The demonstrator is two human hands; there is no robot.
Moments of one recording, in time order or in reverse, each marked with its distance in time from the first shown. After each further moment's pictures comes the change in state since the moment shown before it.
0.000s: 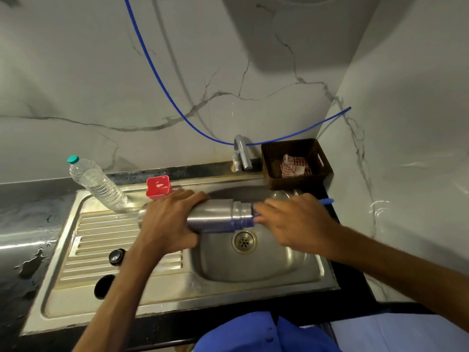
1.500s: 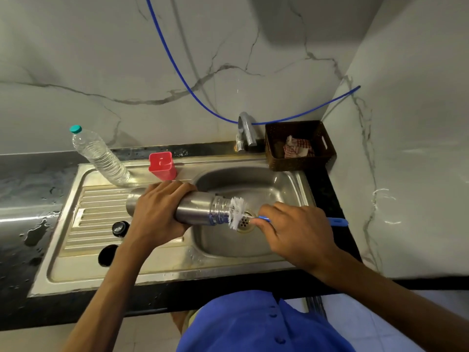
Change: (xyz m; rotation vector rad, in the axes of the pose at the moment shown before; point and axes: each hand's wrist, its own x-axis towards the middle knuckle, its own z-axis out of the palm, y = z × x) left_hand -0.052 -0.009 0.027 -0.043 0.146 0.018; right_hand -0.044 -0.067 0.000 0.185 -0.039 0.293
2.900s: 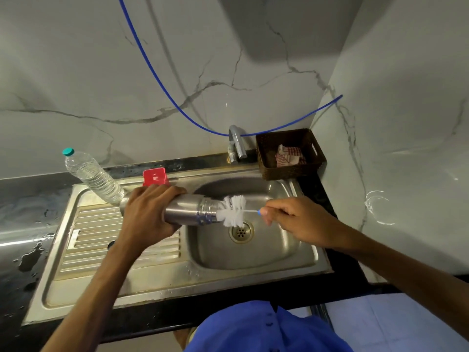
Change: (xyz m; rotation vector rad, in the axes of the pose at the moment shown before) left_hand 0.024 -0.023 0.006 0.083 -0.029 -0.059; right_hand 0.029 0.045 -0.025 0.655 -0.374 0.198
